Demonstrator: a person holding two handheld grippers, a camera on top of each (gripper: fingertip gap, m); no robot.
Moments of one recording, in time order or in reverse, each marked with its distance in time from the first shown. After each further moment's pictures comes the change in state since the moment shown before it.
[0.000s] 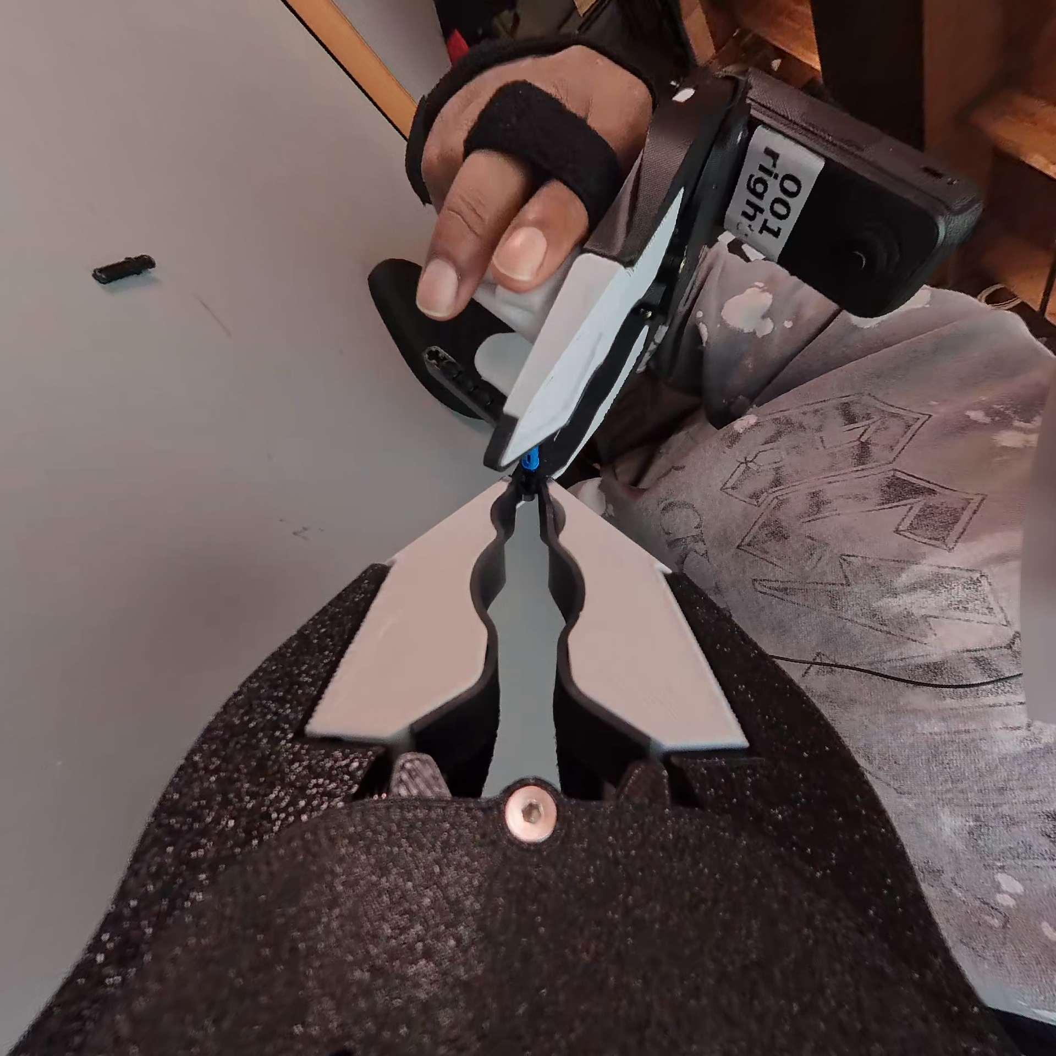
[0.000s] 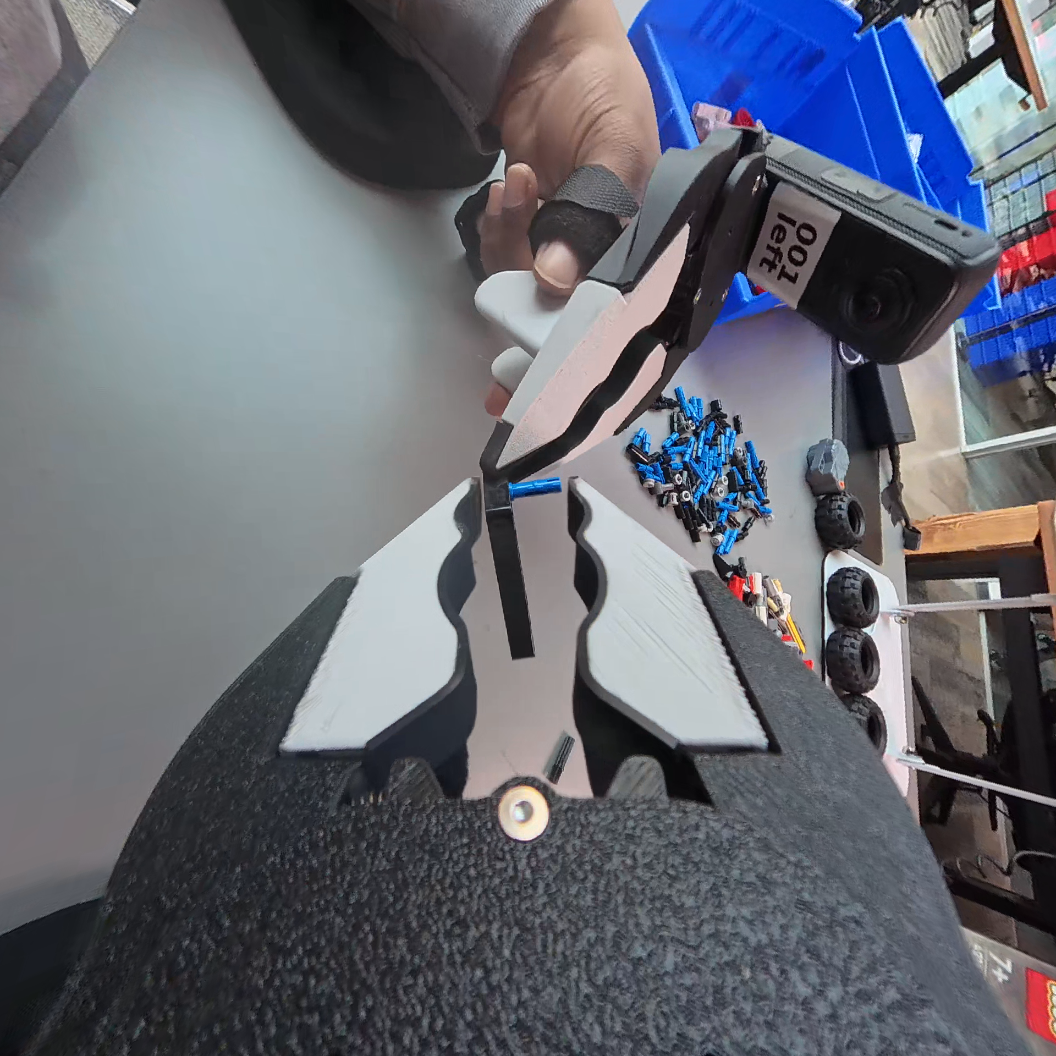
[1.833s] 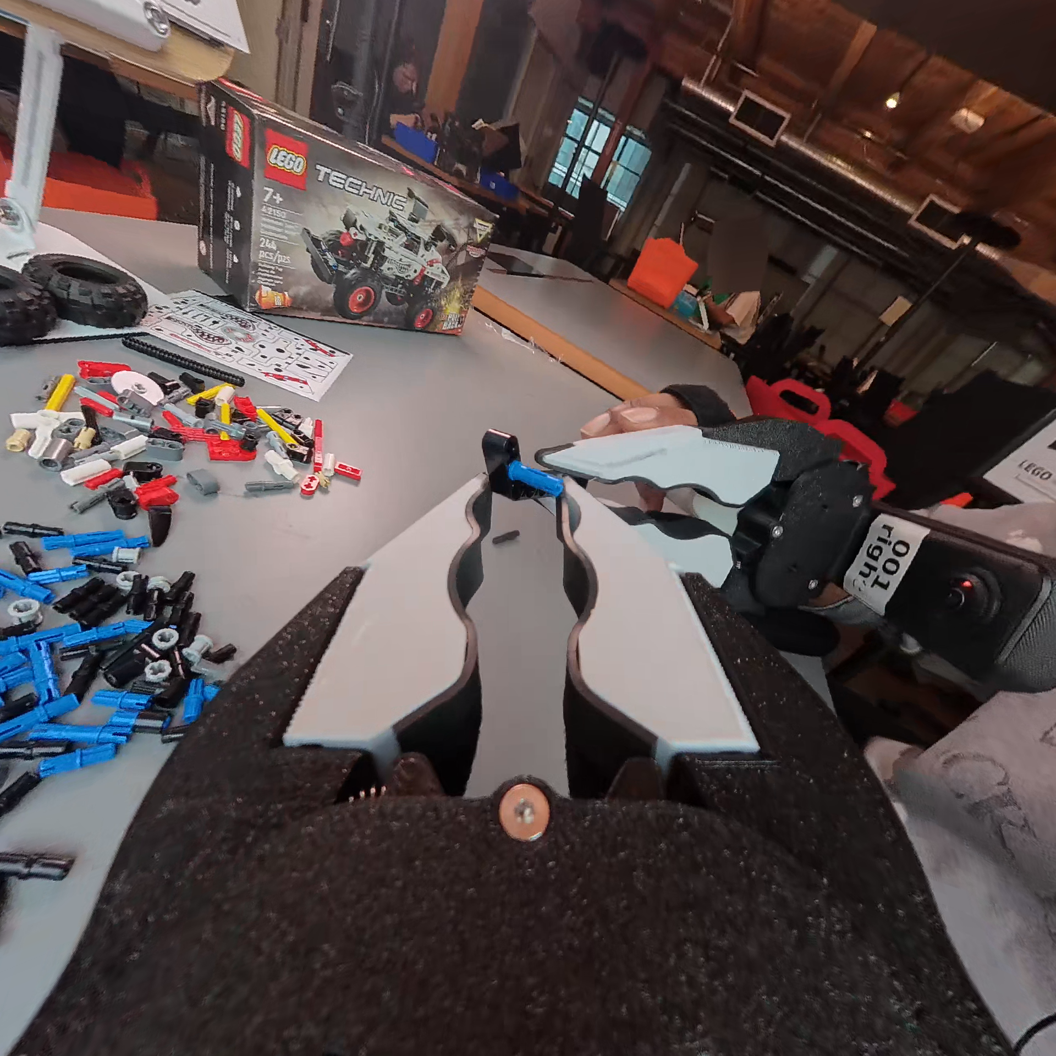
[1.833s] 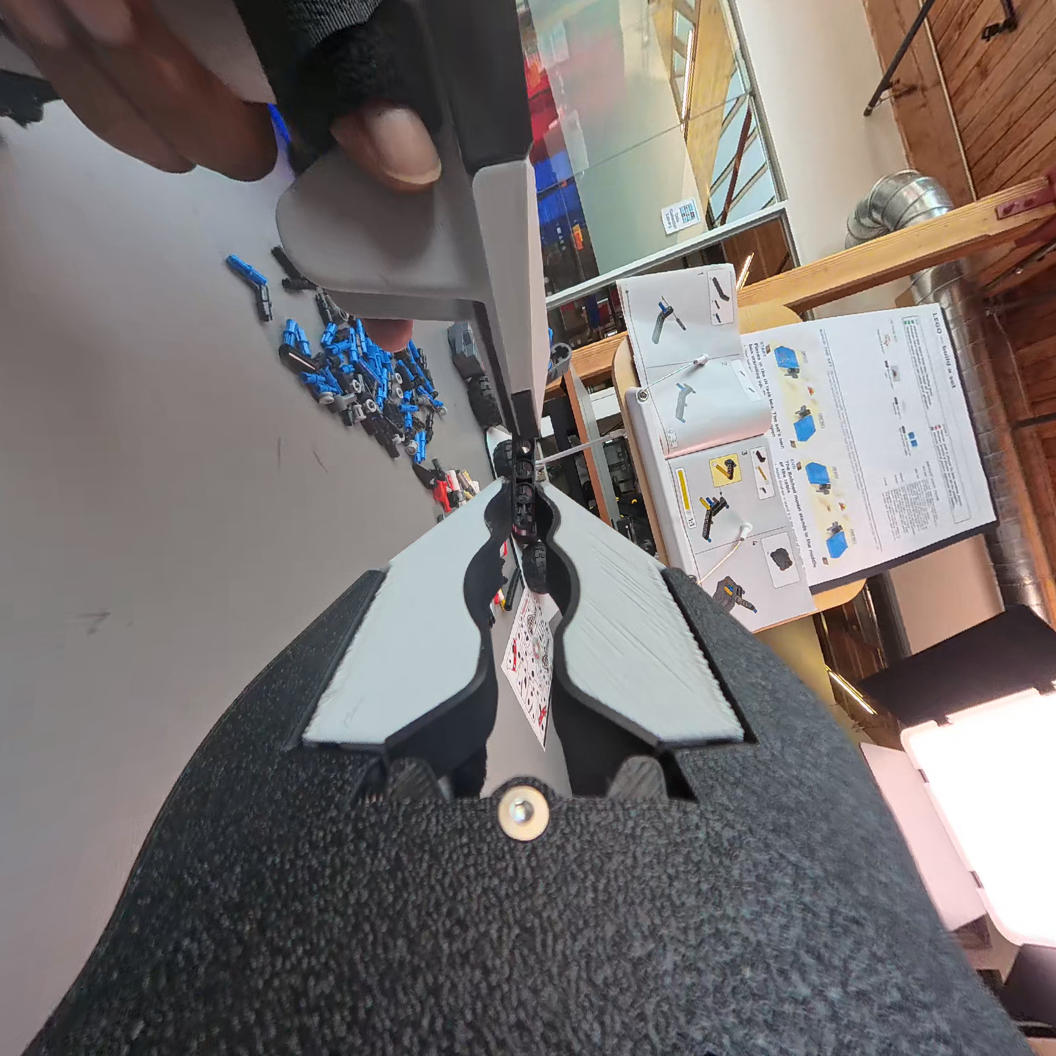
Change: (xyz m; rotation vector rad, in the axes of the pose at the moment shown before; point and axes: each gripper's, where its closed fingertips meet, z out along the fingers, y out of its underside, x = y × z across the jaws) left arm -0.040 -0.078 -0.063 0.527 -0.589 0.330; right arm 0.089 0.035 -0.001 -0.232 0.816 -0.171
